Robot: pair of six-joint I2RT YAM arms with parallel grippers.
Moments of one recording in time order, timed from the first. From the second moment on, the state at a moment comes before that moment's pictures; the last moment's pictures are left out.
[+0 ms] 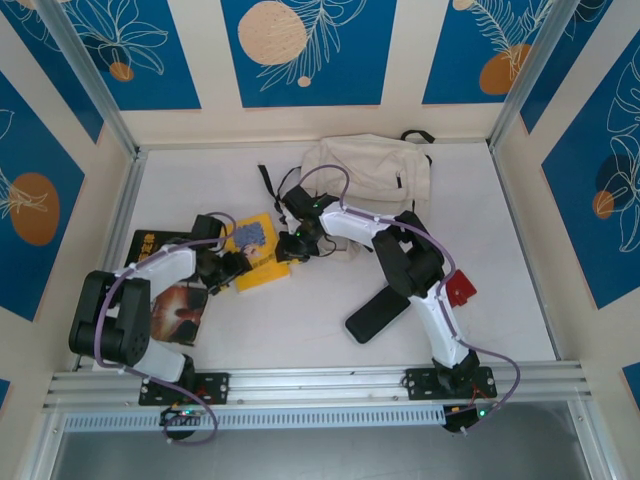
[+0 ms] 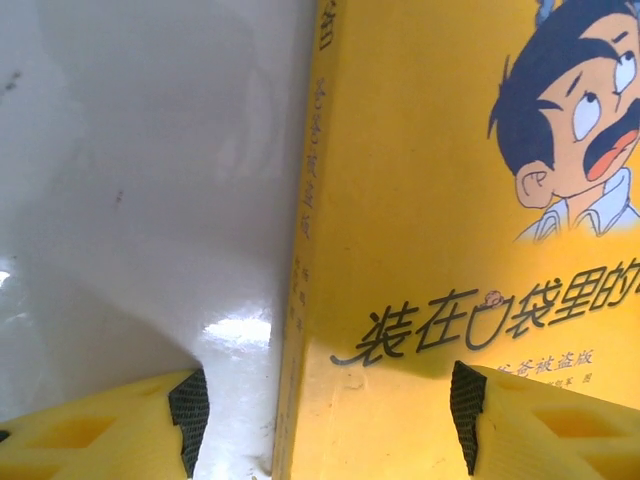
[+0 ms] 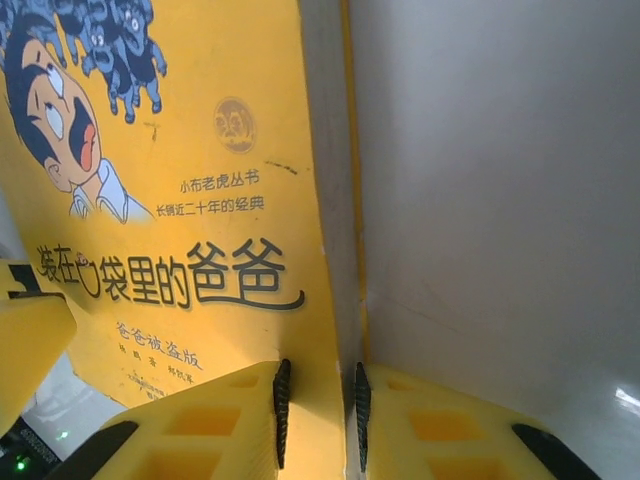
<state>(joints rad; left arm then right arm) -0.20 1.50 0.74 -0.52 0.26 -0.73 0.74 2.25 1.71 -0.71 -0.46 0.56</state>
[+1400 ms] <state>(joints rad) -0.12 1.38 0.62 -0.21 0.65 -0.80 0.70 2.27 1.70 -0.66 -0.55 0.64</state>
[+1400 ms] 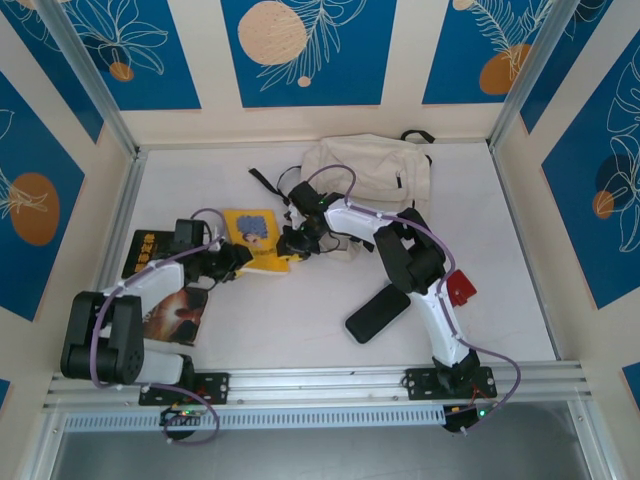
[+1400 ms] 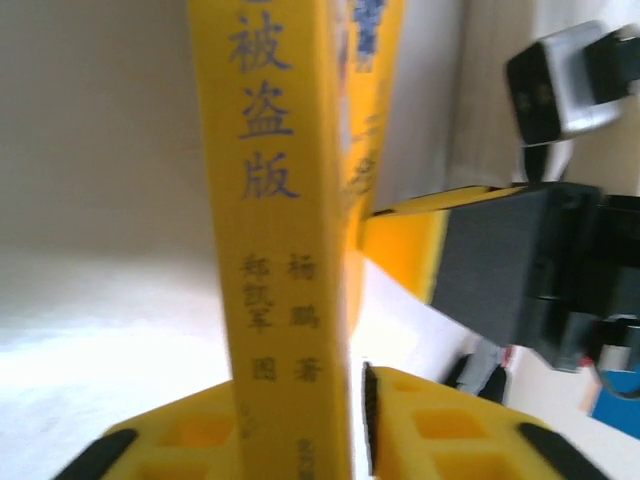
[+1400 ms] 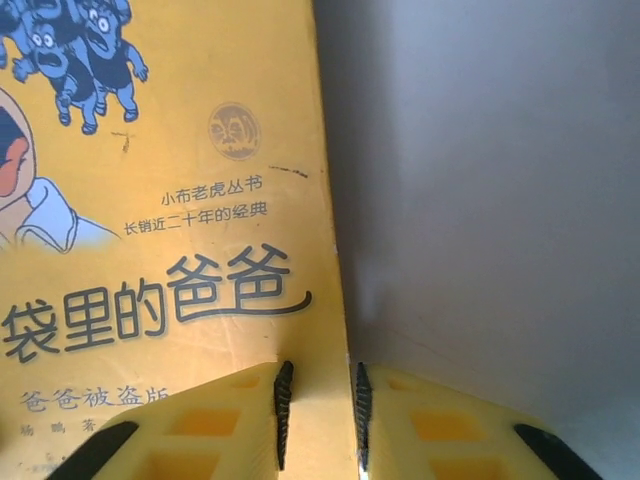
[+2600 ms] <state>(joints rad) -0.37 1.32 0.93 -0.01 0.81 -1.01 0.31 1.67 1.31 -0.38 -0.99 0.72</state>
